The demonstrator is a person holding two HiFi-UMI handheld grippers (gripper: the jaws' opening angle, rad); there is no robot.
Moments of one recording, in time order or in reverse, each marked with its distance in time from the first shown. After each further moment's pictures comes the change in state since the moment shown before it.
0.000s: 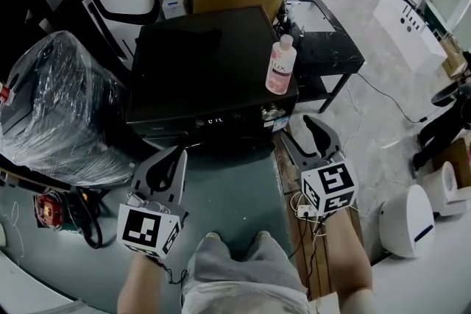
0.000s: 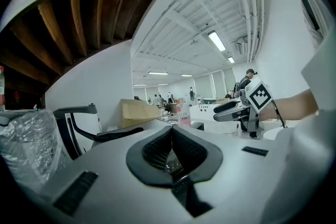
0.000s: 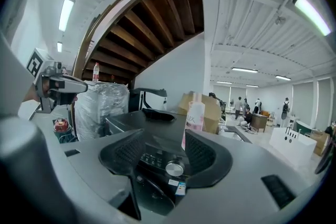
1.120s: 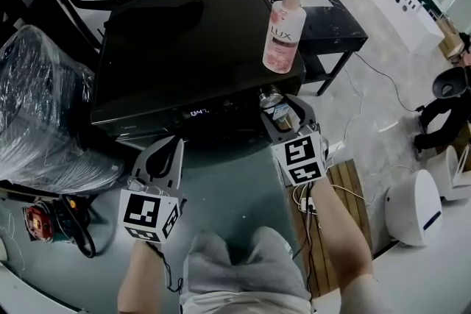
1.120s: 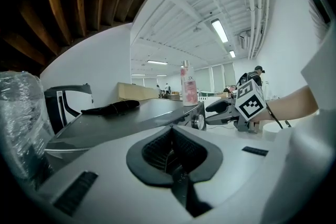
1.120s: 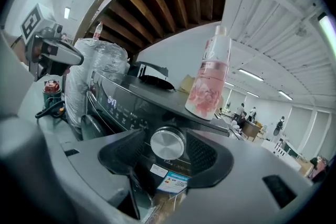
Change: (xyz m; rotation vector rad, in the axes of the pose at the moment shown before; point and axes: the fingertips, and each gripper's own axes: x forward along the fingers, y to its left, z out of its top) left arm 0.092 0.005 -0.155 -0.052 0.094 -0.046; right arm 0.134 -0.010 -0.142 -0.199 0.140 -0.048
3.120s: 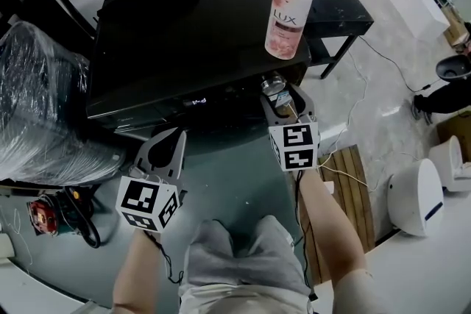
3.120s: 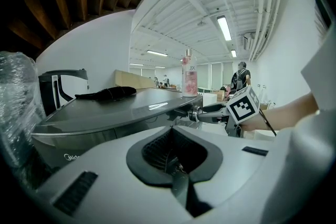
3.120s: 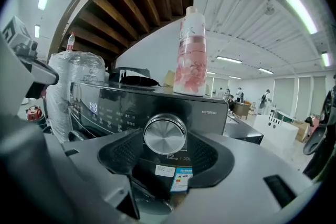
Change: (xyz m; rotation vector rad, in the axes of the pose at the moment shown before) left arm 0.018 0.000 -0.028 -0.087 0.093 -0.061; right arm 0.026 -0.010 -0.032 0.252 -0.004 -0.122
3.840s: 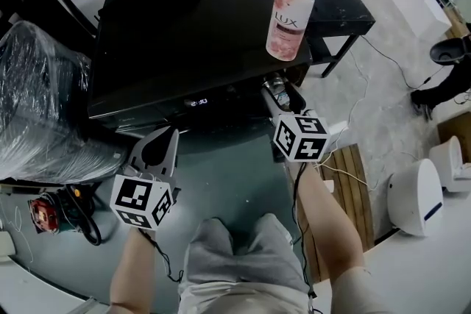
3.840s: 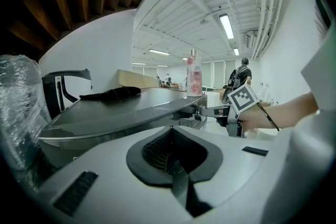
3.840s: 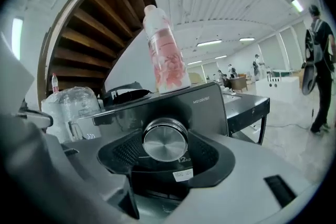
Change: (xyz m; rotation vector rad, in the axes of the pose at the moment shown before) left arm -0.005 0.017 0.003 -0.002 0.018 0.031; right arm 0.010 -0.008 0.005 0.401 -0.044 0.057
